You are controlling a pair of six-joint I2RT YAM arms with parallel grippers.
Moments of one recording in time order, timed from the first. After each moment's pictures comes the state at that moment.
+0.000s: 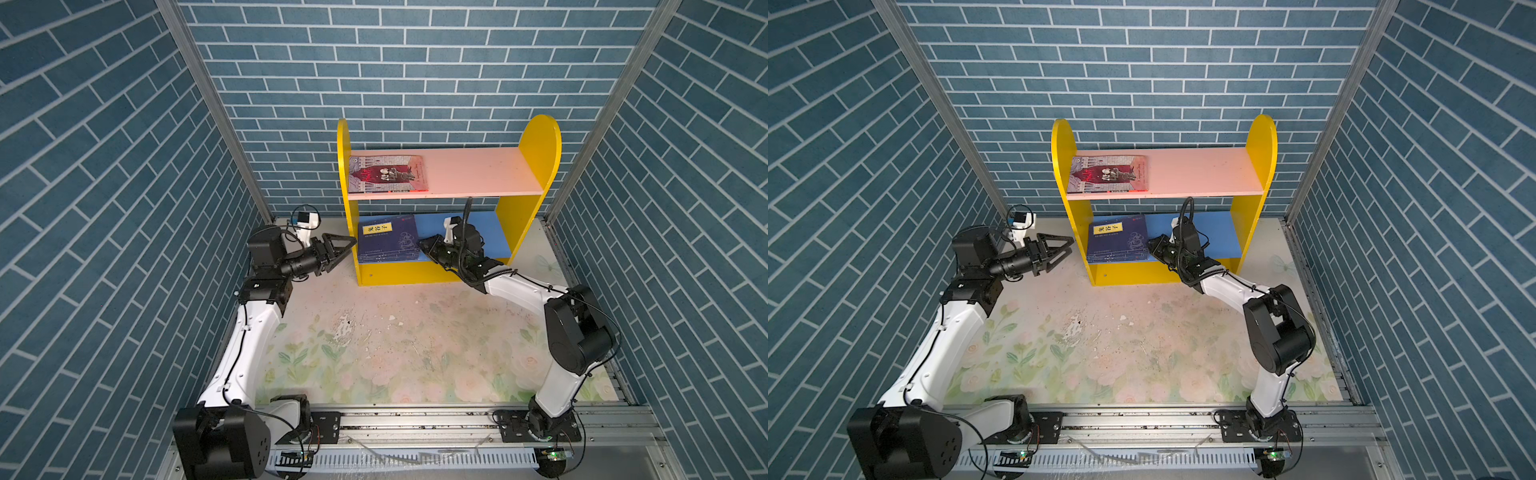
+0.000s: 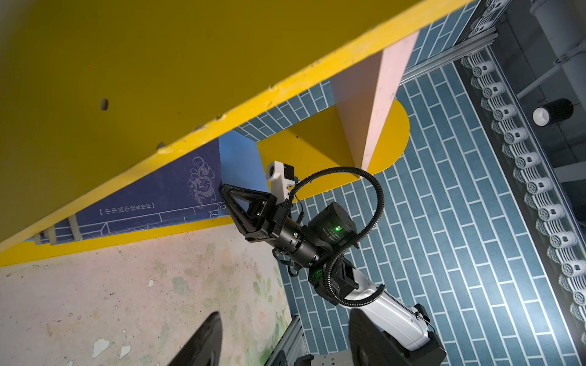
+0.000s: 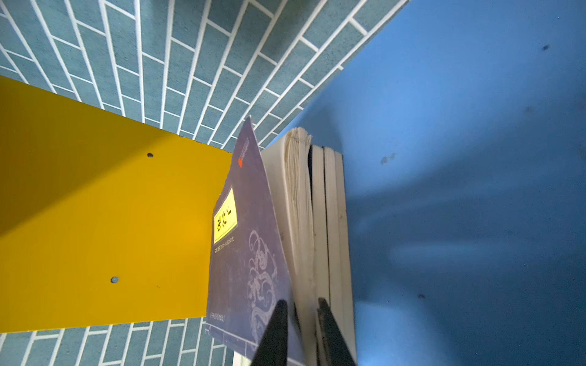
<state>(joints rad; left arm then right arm) 0.03 1.16 1.02 -0.10 1.03 -0.91 0.57 1.78 1.21 0.22 -0.25 0.99</state>
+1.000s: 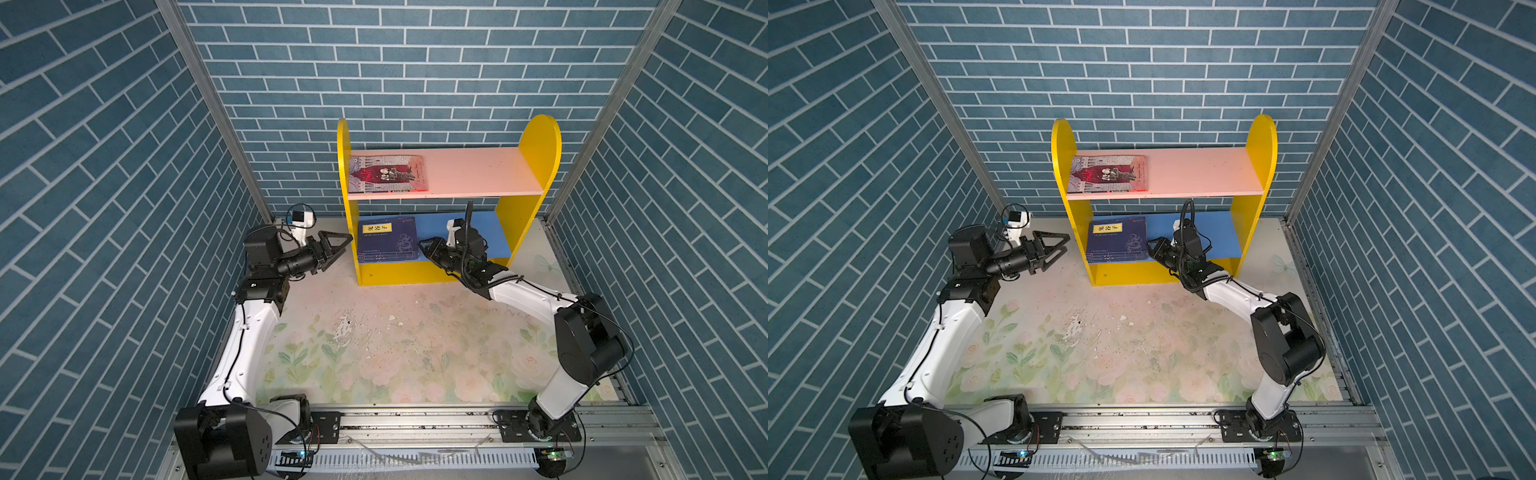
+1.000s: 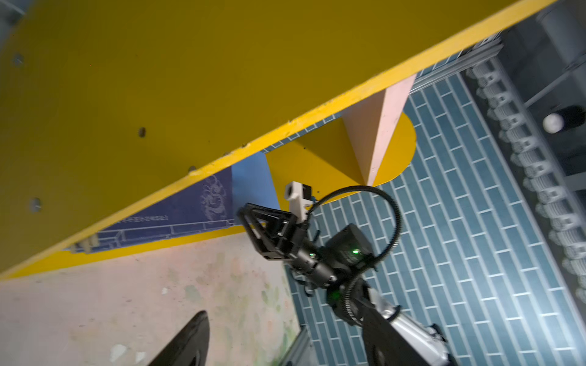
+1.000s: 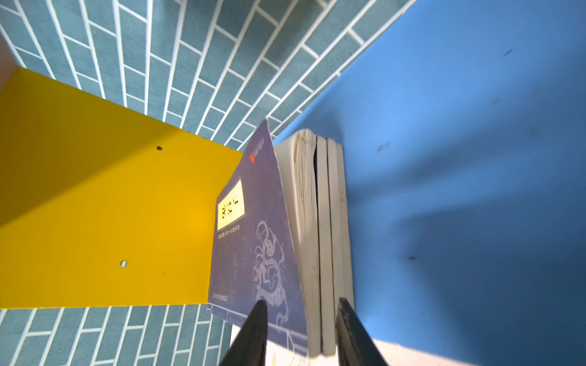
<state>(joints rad) 0.07 1.17 1.05 -0.19 0.99 -0.83 0.60 1.67 1.14 0.18 -0.17 0.95</state>
